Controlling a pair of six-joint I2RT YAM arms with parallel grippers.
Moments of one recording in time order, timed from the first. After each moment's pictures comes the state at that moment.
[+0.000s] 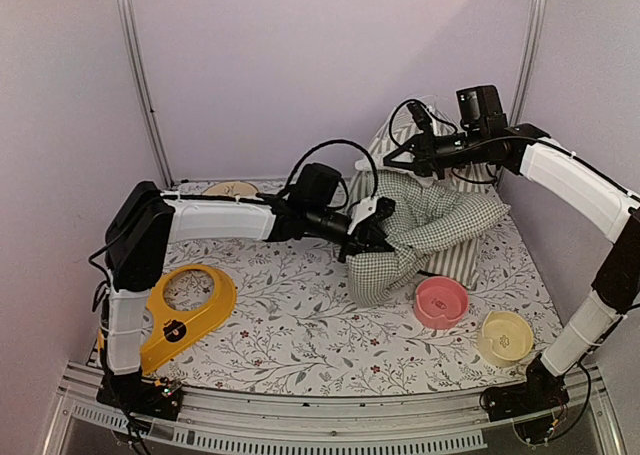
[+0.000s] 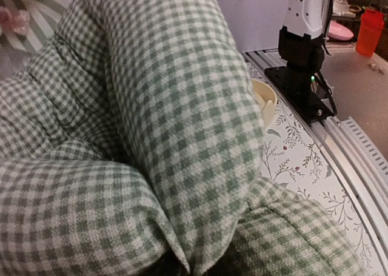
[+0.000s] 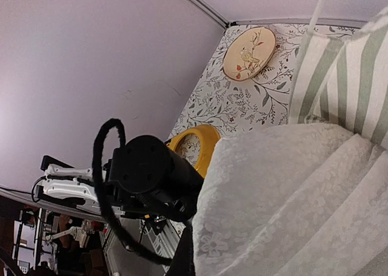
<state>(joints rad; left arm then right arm) -0.87 2.11 1.59 0.04 0.79 0.49 0.45 1.60 1.58 -0.49 -0.75 0.54</state>
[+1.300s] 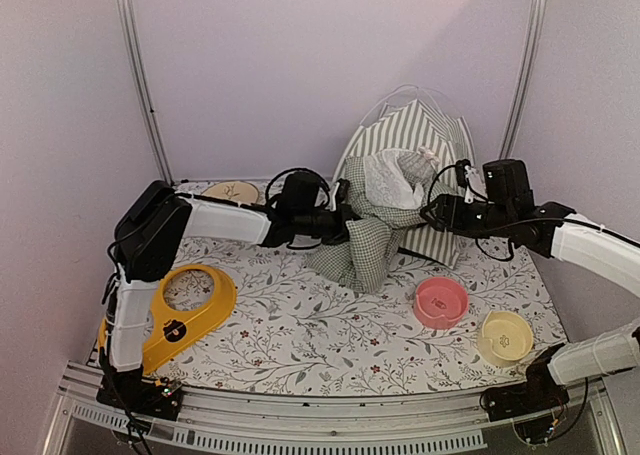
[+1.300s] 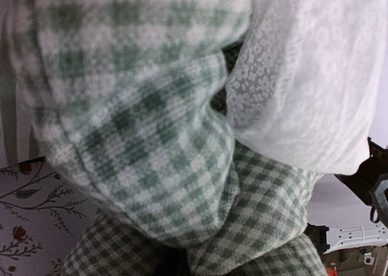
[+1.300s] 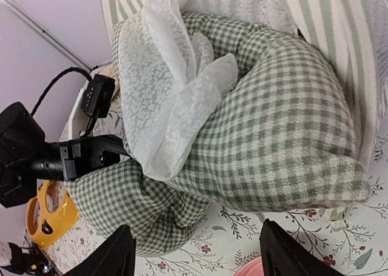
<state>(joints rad) -0.75 2.22 1.53 0.29 0.48 -0.81 0.49 1.21 0.92 -0.26 -0.10 0.51</state>
